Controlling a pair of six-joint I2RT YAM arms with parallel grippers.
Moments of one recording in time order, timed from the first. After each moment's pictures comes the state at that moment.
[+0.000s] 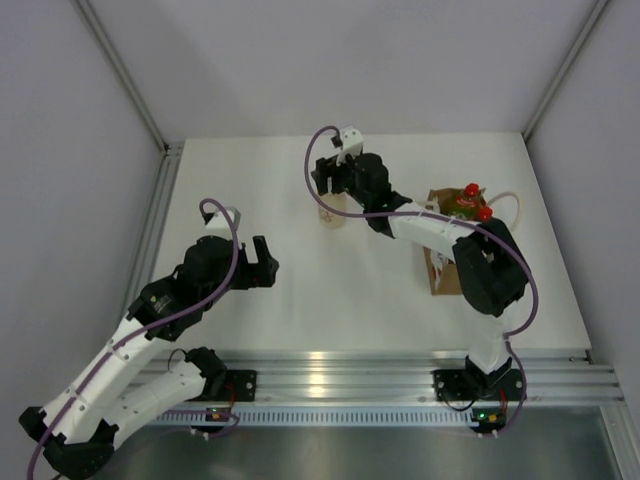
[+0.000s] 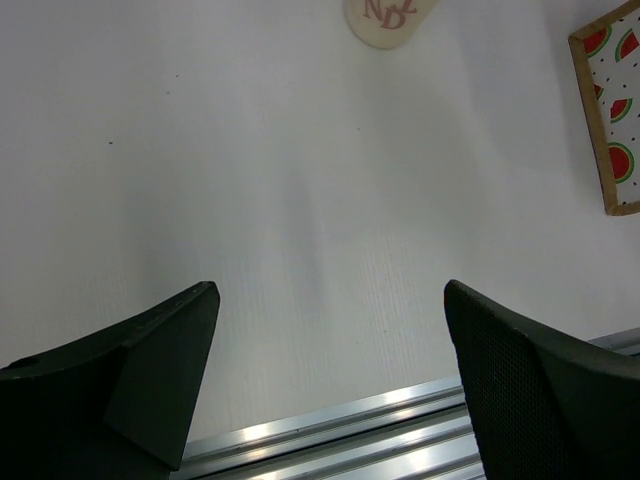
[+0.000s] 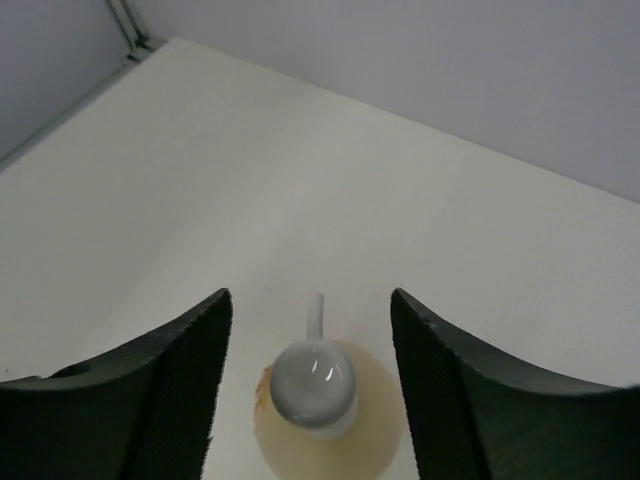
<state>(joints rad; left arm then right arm) -0.68 0.73 0.92 -0.77 -0.28 -0.52 0.65 1.91 1.35 0.42 0.05 0.07</state>
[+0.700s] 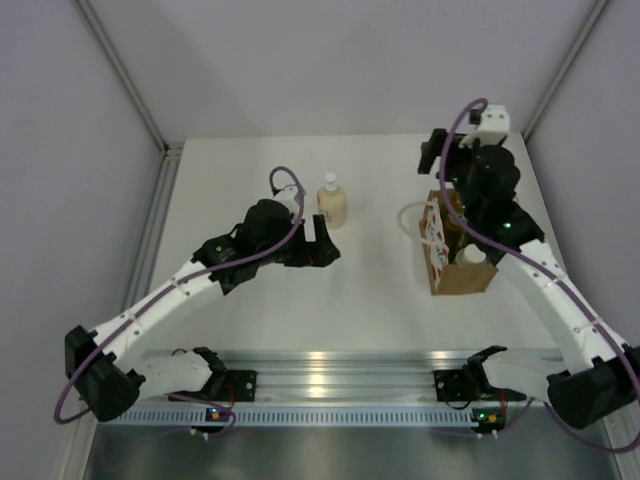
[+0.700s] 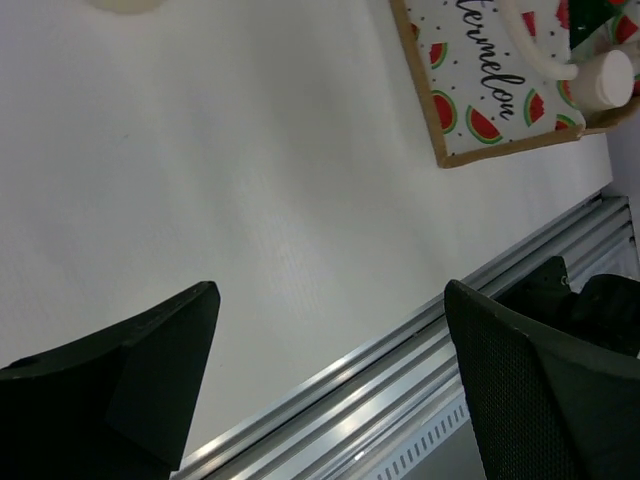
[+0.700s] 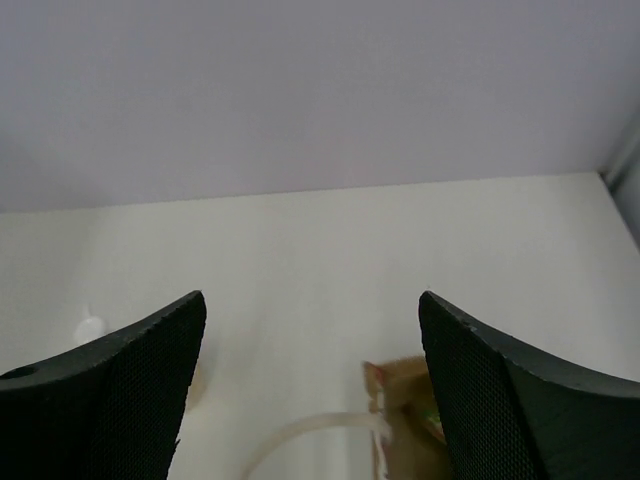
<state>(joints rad) -0.72 1.11 1.02 -0.52 0.04 -0.62 0.46 1.21 1.23 -0.06 0.32 0.14</state>
